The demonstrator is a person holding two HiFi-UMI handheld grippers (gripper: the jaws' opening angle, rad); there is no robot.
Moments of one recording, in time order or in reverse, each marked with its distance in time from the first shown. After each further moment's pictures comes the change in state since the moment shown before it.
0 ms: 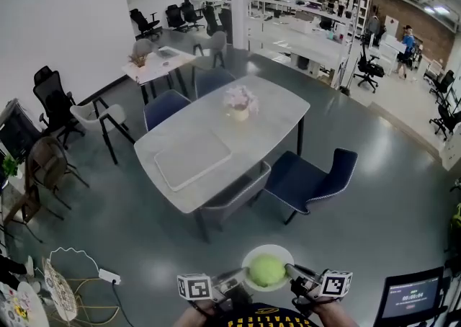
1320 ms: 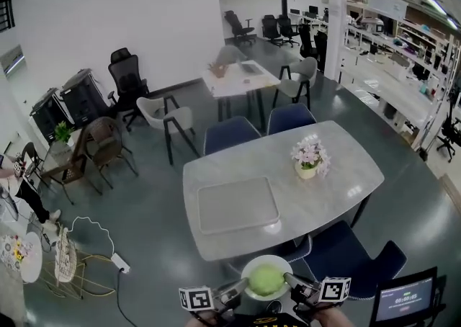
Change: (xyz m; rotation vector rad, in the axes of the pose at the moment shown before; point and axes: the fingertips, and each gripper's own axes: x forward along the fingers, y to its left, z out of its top) left arm 0.059 0.084 0.257 -0.018 -0.474 0.216; right arm 0.253 -0.054 0.216 -0.033 0.436 0.227
